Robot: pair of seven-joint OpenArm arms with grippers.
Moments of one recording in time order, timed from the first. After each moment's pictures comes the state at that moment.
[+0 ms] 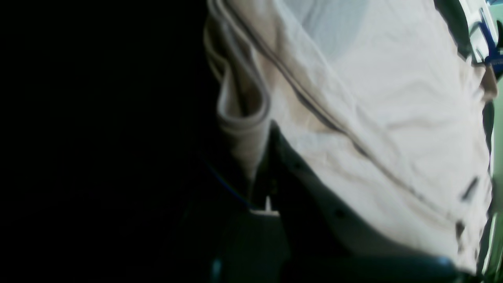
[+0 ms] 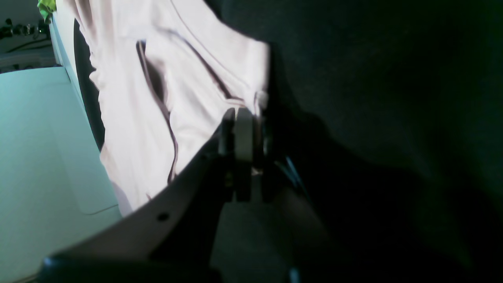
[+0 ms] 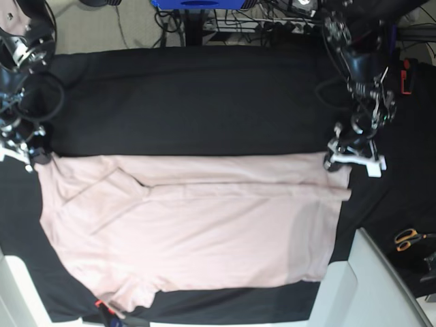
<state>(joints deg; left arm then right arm) -8.9 -11.4 -34.0 44.2 -27.8 -27.1 25.8 14.9 14.9 55.1 31.3 34.6 24.3 -40.6</state>
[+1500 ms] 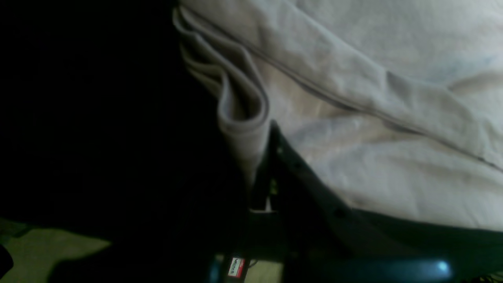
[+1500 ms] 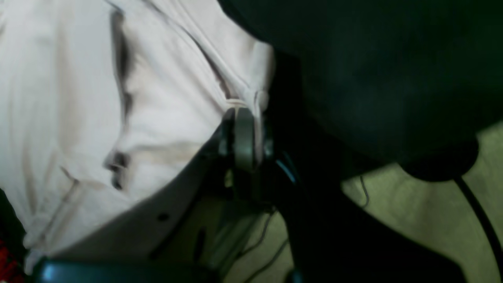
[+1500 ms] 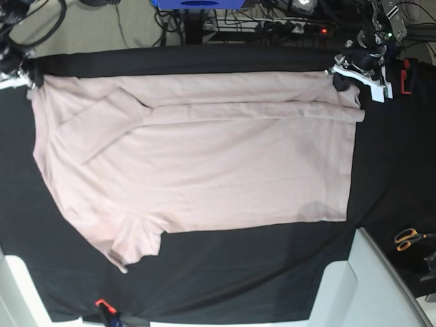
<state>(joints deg) 23.2 -6.8 -34.3 77.4 -27.0 -26.1 31.1 -13.0 4.5 55.1 74.6 33.3 27.4 -58.3</state>
